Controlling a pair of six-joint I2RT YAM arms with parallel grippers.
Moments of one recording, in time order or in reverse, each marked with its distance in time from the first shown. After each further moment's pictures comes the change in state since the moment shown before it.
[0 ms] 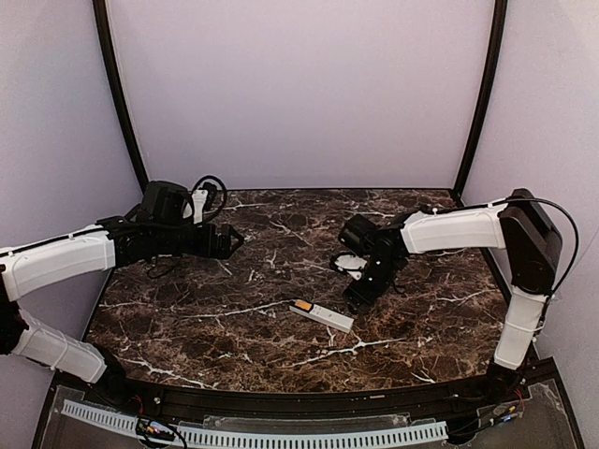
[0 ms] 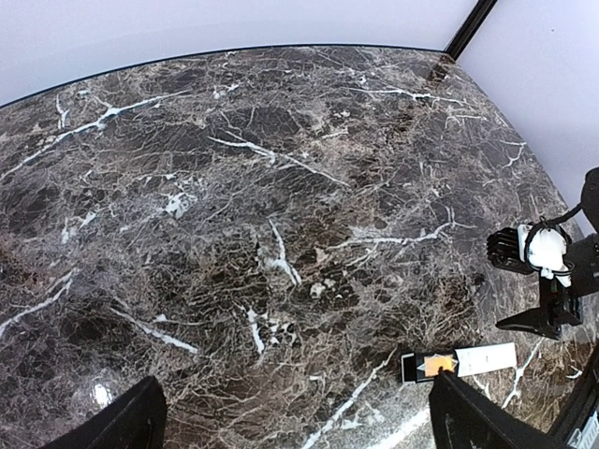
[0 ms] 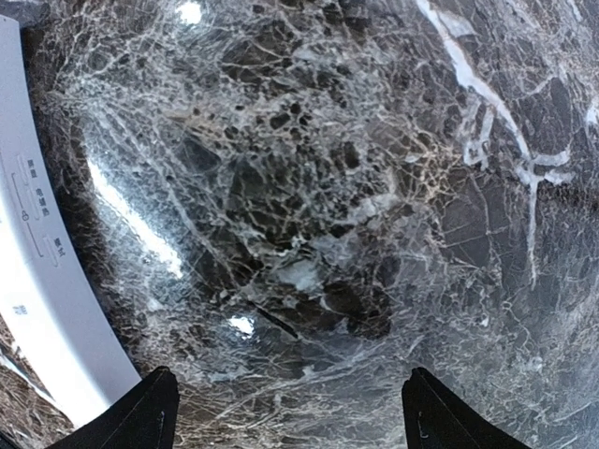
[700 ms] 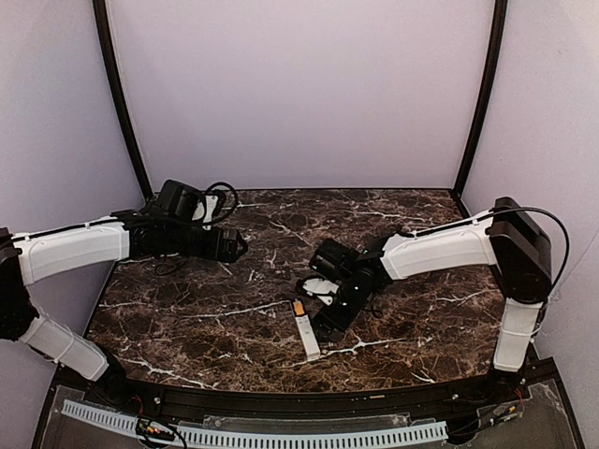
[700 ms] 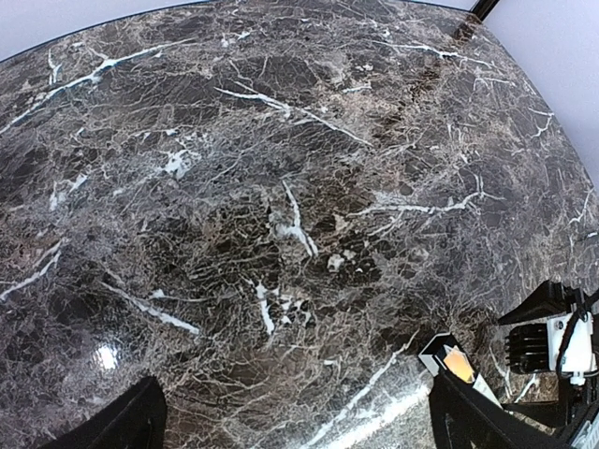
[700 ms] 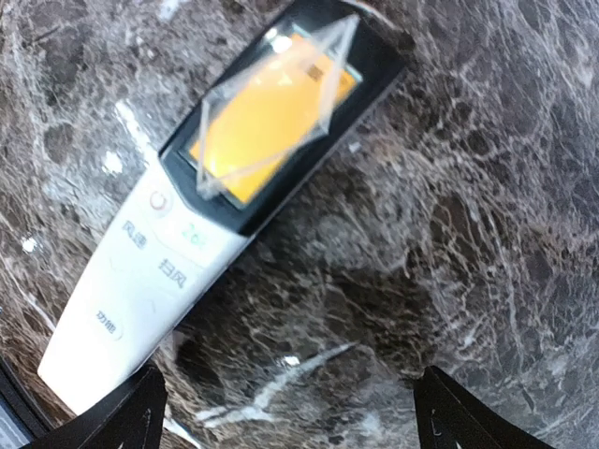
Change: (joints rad) left arm 0.000 0.118 0.075 -0.085 -0.001 -0.004; right arm 0.199 0.037 -0.020 0.132 -0.126 0.076
